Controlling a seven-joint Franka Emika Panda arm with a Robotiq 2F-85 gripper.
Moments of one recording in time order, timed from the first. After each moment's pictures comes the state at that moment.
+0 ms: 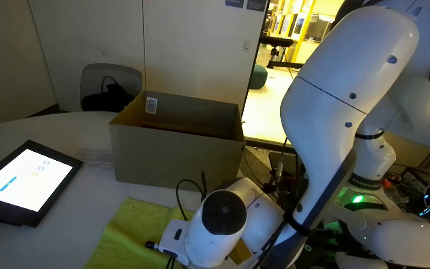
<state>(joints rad) 0.77 0.76 -0.19 -2.11 -0.31 2.88 0.24</state>
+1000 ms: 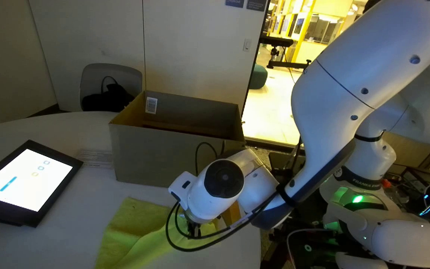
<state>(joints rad) 1.00 0.73 -0.56 -2.24 -0.31 2.87 0.50</state>
